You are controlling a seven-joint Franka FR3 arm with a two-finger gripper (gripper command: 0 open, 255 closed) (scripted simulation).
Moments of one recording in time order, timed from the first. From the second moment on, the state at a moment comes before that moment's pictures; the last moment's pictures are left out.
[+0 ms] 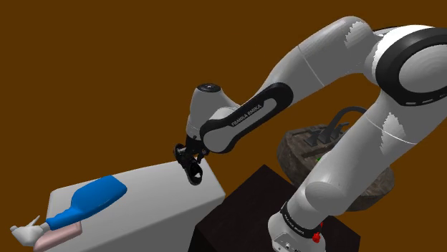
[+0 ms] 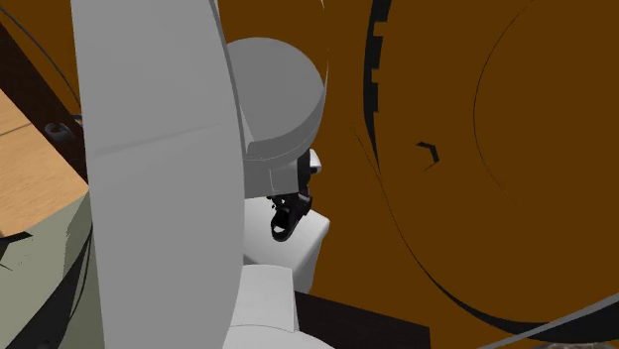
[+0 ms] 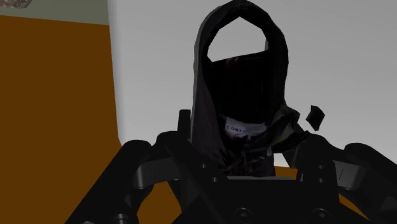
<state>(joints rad) -0.01 -0.07 0.38 -2.62 -0.02 2.60 0.63</state>
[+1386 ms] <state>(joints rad) 0.01 -0.24 0.36 -2.56 0.07 2.38 0.56</state>
